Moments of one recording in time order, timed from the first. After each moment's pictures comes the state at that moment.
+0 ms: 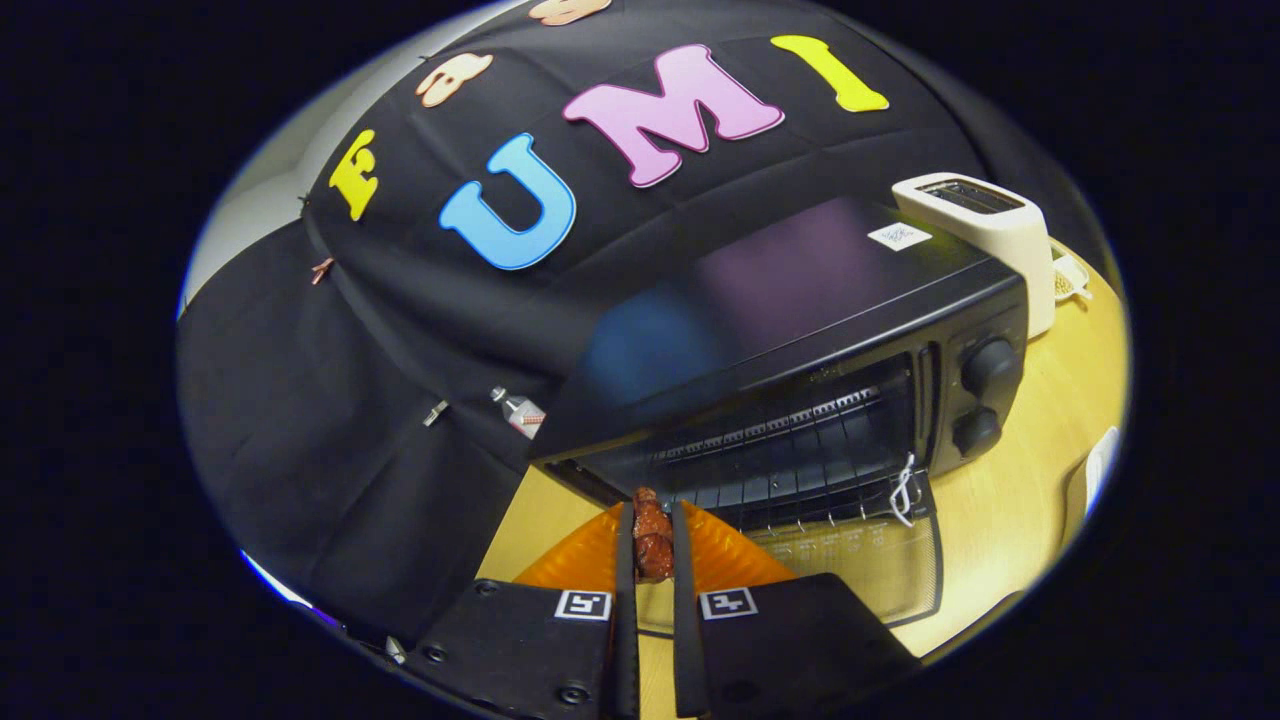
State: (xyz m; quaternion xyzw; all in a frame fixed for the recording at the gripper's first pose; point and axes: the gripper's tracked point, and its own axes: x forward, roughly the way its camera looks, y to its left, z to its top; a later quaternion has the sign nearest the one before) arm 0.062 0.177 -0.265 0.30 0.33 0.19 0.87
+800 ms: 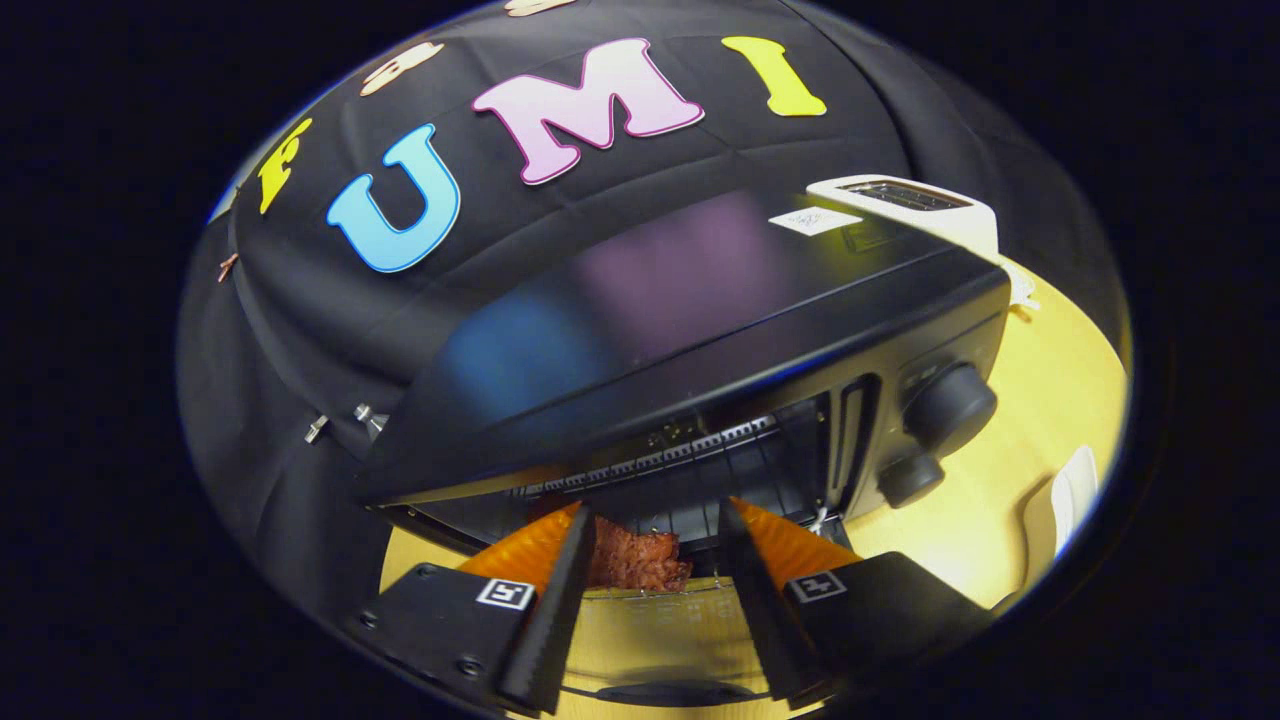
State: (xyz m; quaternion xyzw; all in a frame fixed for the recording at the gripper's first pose) arm 0.108 0.118 -0.324 0.23 0.34 0.05 0.91
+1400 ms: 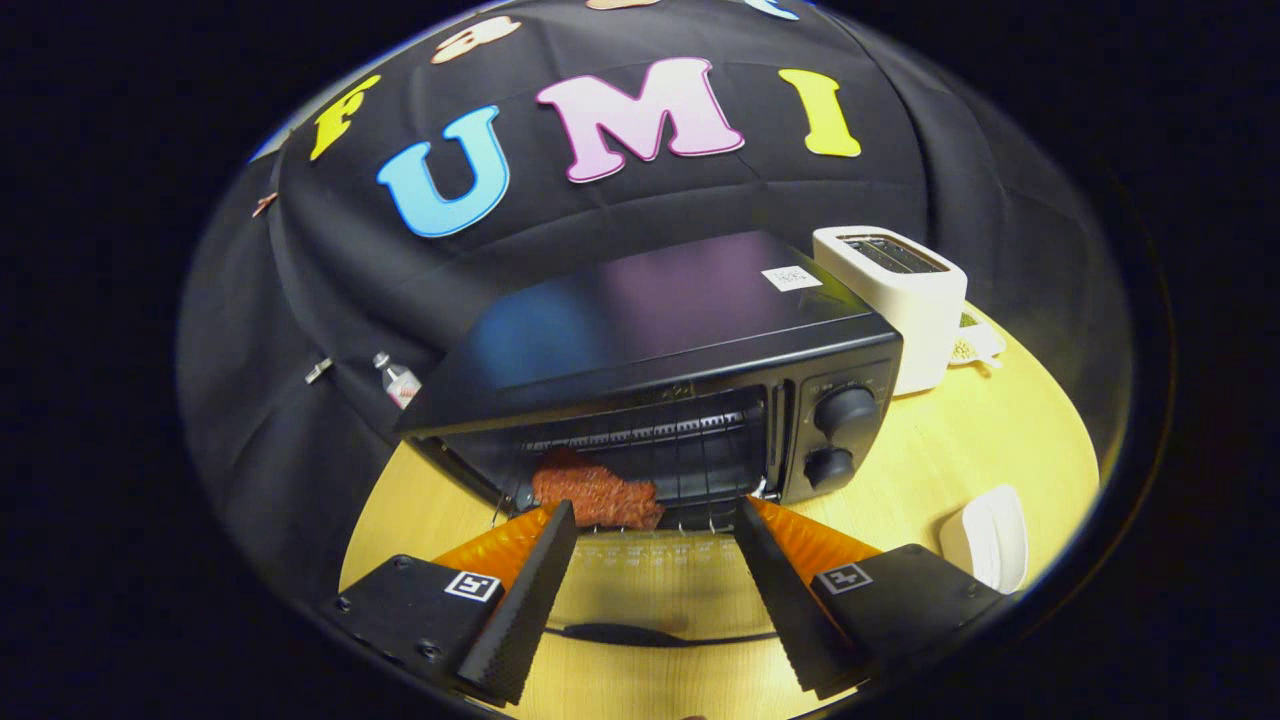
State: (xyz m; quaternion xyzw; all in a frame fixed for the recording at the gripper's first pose) arm 0.040 0.106 -0.283 0.14 0.35 0.08 0.92
